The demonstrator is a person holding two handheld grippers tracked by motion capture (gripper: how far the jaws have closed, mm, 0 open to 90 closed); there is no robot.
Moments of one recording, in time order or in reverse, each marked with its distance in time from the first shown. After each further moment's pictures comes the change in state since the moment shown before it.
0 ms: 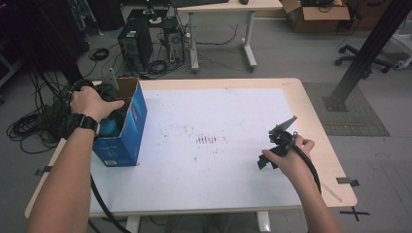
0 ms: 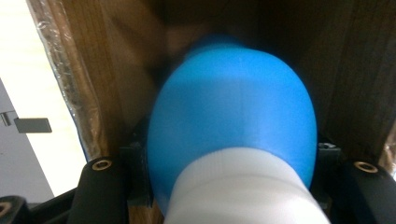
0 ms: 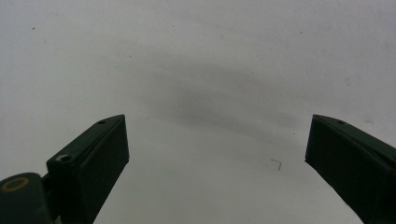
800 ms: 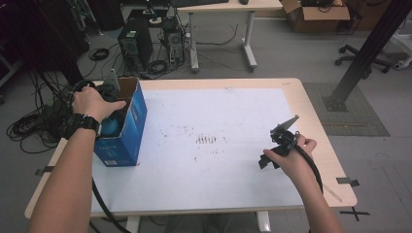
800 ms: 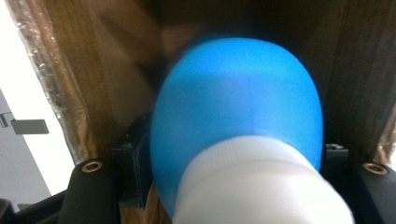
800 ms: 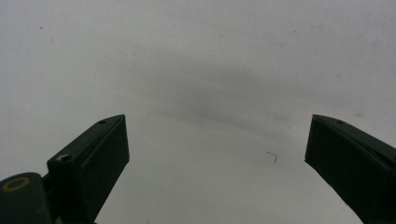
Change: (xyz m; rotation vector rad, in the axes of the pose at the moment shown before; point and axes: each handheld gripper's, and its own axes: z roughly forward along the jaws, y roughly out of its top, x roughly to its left) left arm -0.003 -0.001 0.001 0.001 -0.001 0.009; right arm -0.001 -0.003 -0.008 -0.008 -0.004 -0.003
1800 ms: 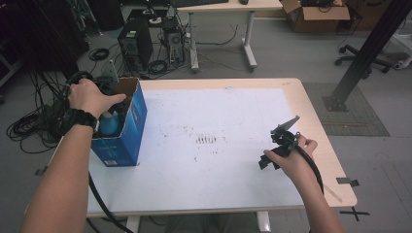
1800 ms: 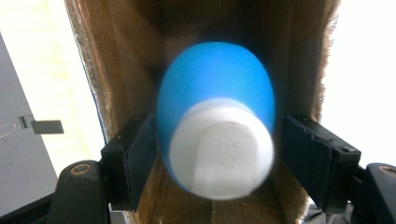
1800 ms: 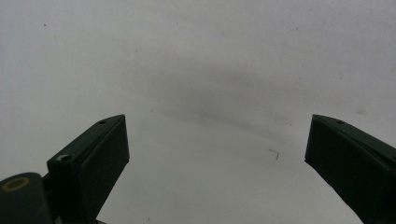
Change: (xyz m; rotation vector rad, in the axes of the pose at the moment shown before) left arm -0.011 -0.007 -0.031 -0.056 0.022 0.012; right arm 0.000 -0.003 -0.001 -0.004 0.007 0.002
